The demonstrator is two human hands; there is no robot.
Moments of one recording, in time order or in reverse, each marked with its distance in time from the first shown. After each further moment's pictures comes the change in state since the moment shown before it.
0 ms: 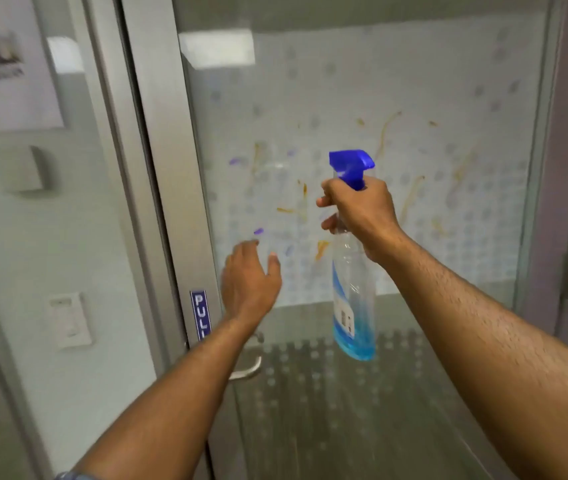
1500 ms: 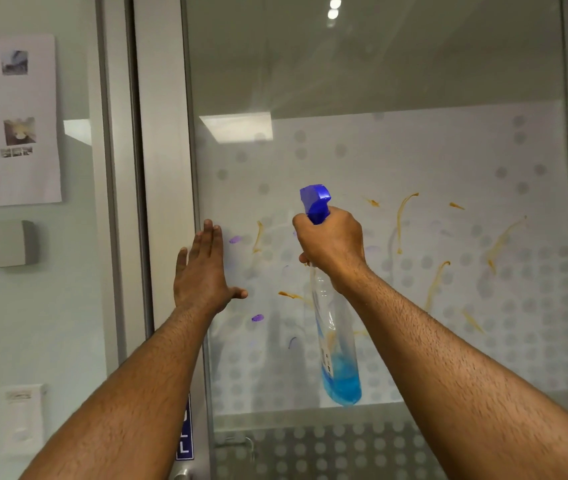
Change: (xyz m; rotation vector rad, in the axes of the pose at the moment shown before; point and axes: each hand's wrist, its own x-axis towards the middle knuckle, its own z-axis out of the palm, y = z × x) left_hand 0.174 -0.028 -0.022 0.551 -0.033 0.104; right_hand 0.095 -0.027 0.058 -0.210 0.100 -0.185
